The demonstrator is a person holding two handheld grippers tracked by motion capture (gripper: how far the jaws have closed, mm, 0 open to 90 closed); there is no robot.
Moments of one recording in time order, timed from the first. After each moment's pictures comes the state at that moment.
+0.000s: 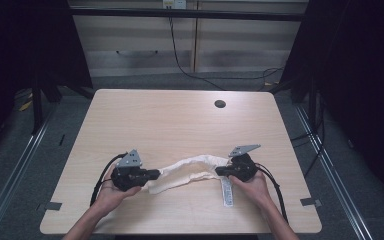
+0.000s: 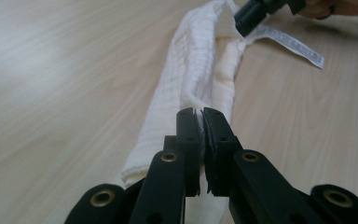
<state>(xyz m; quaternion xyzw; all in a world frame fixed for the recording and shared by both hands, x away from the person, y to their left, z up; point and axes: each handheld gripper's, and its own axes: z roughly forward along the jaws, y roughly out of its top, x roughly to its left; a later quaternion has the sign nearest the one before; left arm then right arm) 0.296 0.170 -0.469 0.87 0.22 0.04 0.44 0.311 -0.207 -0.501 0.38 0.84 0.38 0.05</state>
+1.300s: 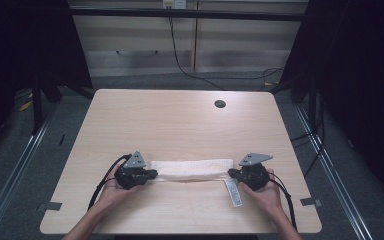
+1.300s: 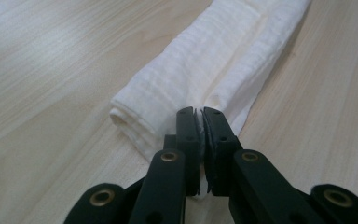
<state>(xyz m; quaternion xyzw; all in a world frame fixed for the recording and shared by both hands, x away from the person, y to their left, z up) 0.321 0.174 -0.503 0.88 0.24 0.07 0.41 0.275 -0.229 -0.491 0.39 0.83 0.36 0.16</state>
